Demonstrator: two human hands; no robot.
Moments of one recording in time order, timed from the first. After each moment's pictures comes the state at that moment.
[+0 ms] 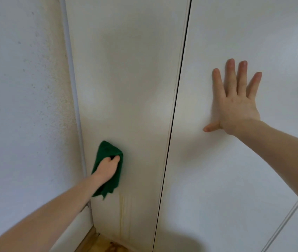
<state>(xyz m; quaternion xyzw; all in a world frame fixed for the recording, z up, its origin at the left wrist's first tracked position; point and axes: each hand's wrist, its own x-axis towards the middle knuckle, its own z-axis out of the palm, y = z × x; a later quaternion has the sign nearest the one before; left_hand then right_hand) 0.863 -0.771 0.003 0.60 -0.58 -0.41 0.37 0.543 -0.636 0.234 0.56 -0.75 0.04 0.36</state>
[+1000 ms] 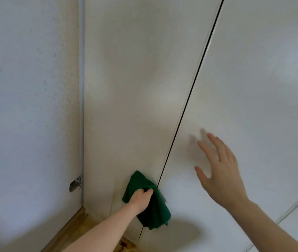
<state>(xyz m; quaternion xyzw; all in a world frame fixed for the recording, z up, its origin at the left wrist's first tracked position) 0.757 -0.694 -0.132 0.53 -0.54 -0.61 0.25 0.565 -0.582 0.059 0.70 -0.61 0.27 0.25</state>
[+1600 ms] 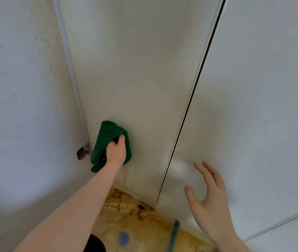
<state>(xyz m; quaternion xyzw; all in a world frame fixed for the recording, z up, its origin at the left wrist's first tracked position) 0.829 -0.778 -0.194 0.61 -0.39 -0.46 0.51 0.612 -0.561 -0.155 0.58 -0.71 0.39 -0.10</state>
